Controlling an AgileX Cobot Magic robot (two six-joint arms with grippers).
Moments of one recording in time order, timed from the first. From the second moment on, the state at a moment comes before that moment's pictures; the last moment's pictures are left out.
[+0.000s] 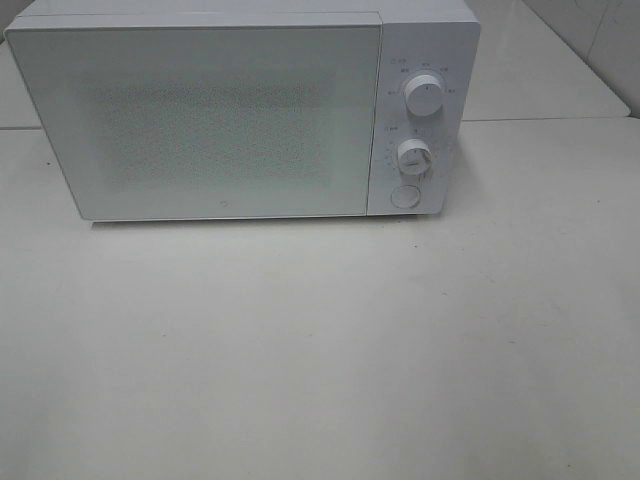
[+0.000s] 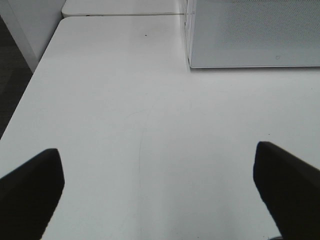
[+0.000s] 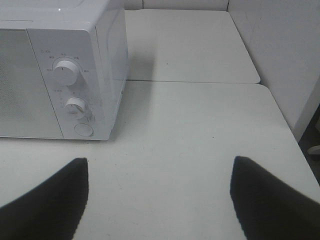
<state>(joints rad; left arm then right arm) 0.01 0.00 -0.50 0.00 1.05 0.02 0.04 0.32 -0.52 -0.02 0.57 0.00</state>
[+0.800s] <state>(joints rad) 0.01 0.00 -0.50 0.00 1.05 0.02 0.04 0.68 -0.39 -0.02 0.10 0.00</state>
